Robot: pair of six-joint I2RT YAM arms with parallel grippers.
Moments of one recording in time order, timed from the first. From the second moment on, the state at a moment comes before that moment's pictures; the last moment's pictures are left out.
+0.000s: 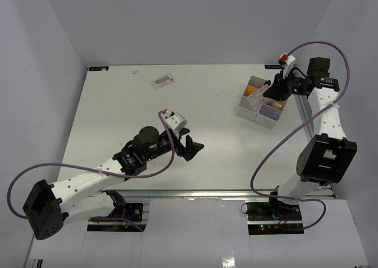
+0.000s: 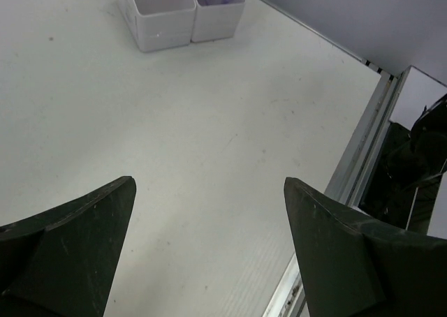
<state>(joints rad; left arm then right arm) -0.89 1.01 0.63 0.24 0.12 -0.18 -0.20 1.63 1.54 -0.79 -0.91 -0.63</state>
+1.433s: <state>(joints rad) -0.83 0.92 0.60 0.08 0.00 -0.34 -0.07 1.90 1.68 -0.81 -0.64 -0.85</state>
